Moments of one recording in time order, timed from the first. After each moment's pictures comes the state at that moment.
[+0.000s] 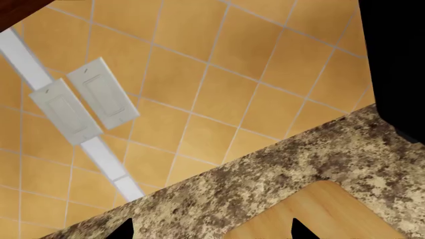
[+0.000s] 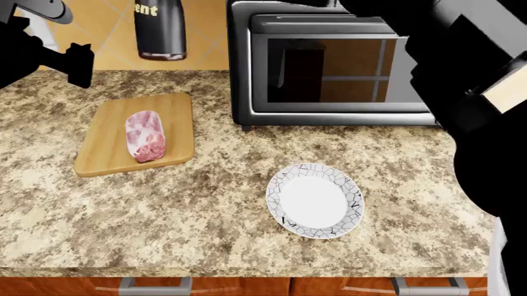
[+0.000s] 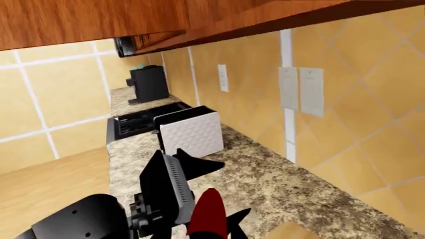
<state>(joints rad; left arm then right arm) -1.41 -0.64 0.48 -0.56 -0.19 -0.69 0.39 2.02 0.00 -1.48 1.03 1.90 0.47 -0.49</state>
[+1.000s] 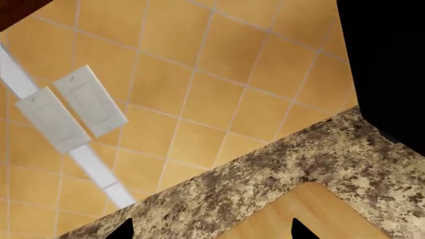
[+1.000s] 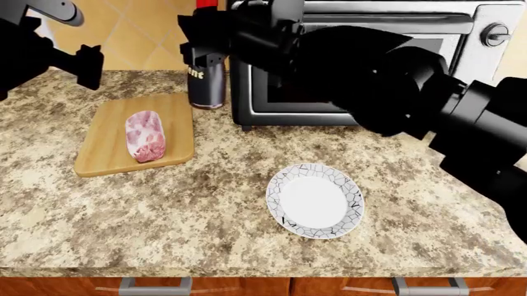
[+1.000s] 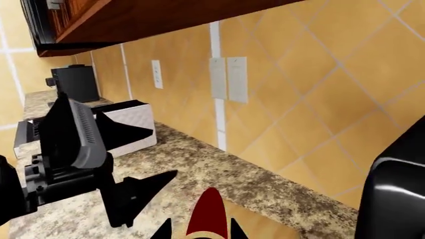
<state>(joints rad) -1.39 -0.63 0.49 -0.50 -0.20 -0.72 0.39 1.80 0.26 -1.62 0.47 1.84 0.06 -0.05</state>
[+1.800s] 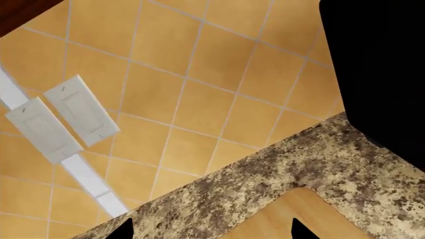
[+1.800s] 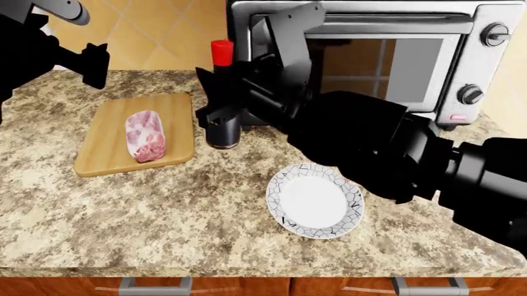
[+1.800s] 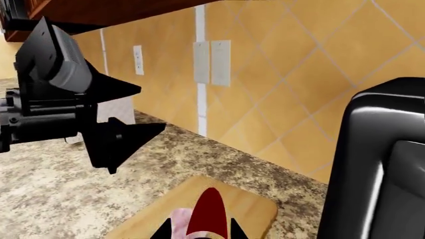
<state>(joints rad) -1.38 -0.63 0.49 -0.45 -0.22 -0.74 0.39 1.64 0.39 -1.66 0.19 1.64 -0.12 0.17</state>
